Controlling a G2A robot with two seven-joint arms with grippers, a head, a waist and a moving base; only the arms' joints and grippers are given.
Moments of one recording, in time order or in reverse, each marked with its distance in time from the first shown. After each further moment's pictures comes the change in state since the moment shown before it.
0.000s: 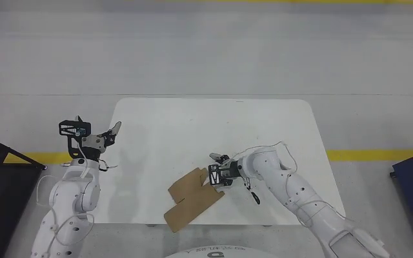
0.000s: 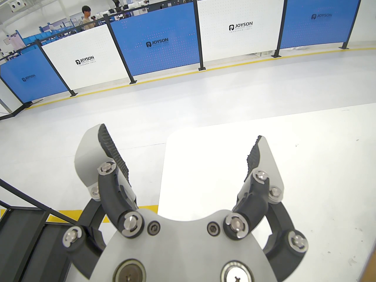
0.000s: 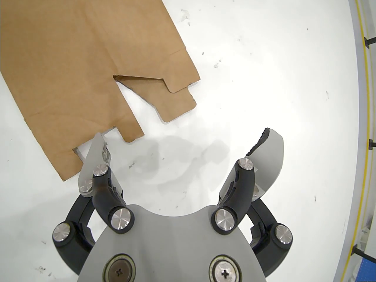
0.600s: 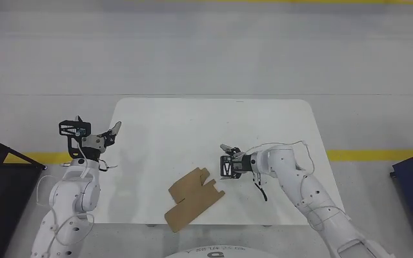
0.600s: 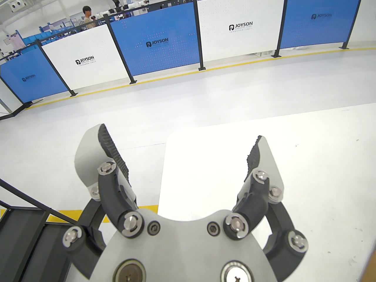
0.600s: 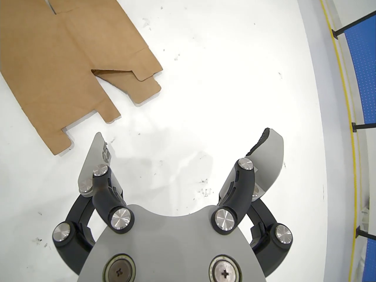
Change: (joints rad) left arm 0.000 0.000 0.000 0.000 0.000 0.000 0.000; right arm -0.088 0.037 0.184 -0.089 -0.019 -0.020 -0.083
